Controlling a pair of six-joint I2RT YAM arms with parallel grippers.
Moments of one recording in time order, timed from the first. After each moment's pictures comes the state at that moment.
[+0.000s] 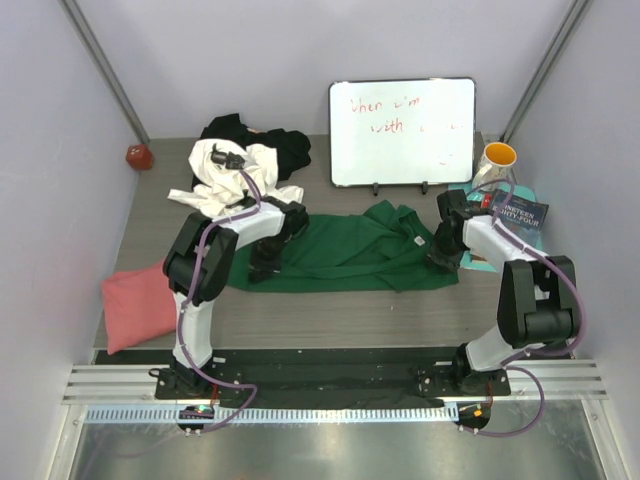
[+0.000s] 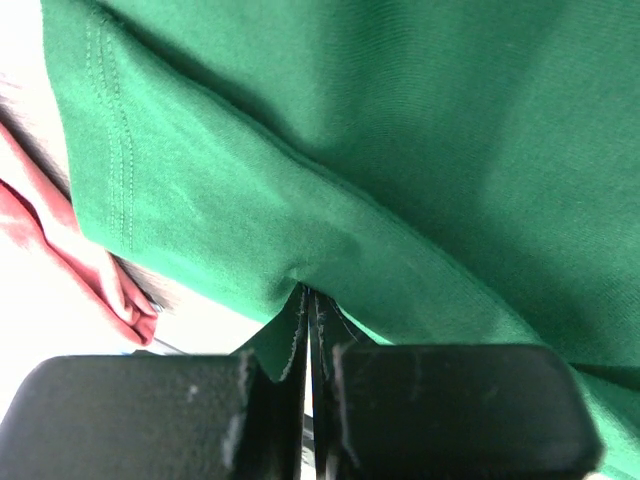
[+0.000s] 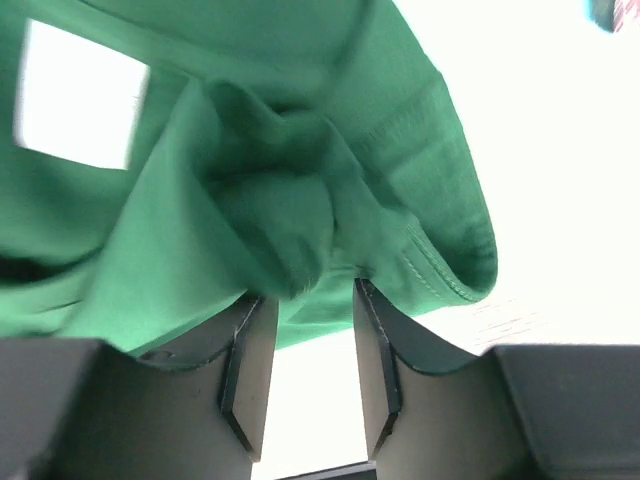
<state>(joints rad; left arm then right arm) -0.56 2.03 1.36 -1.10 -0.41 -0.59 0.09 1.56 0.93 -0.72 0.11 0.60</state>
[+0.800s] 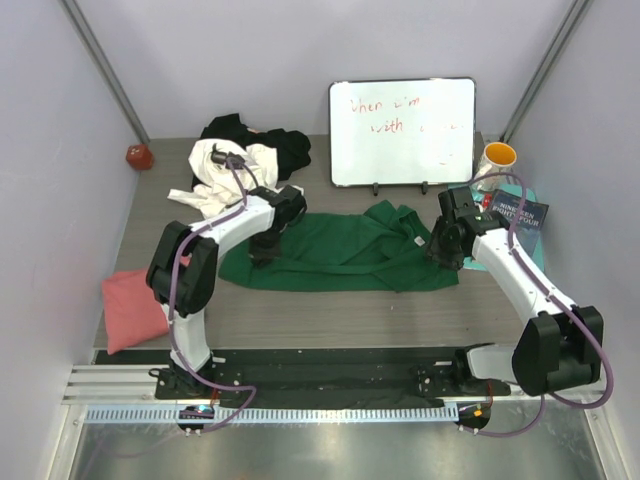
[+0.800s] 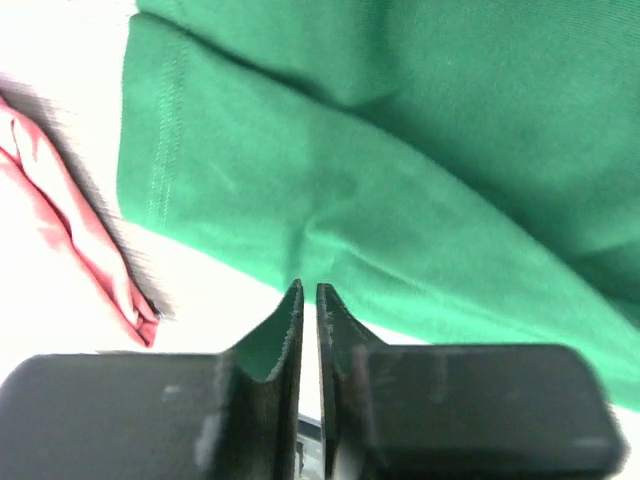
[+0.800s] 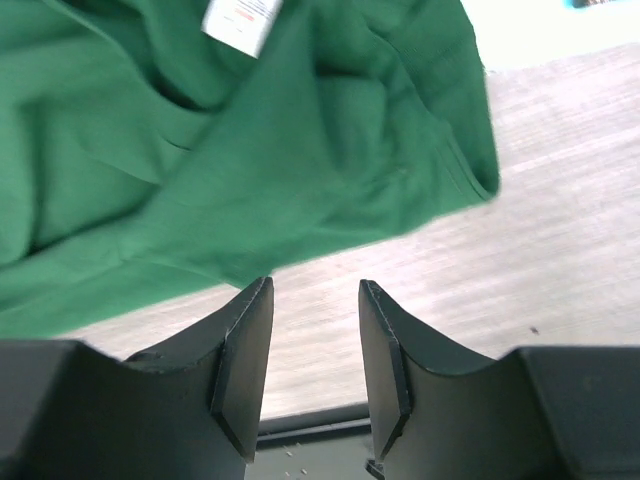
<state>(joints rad) -0.55 1.91 1.40 -1.09 -0.39 -0.57 0.18 1.29 0.99 -0.86 0.11 0.59</state>
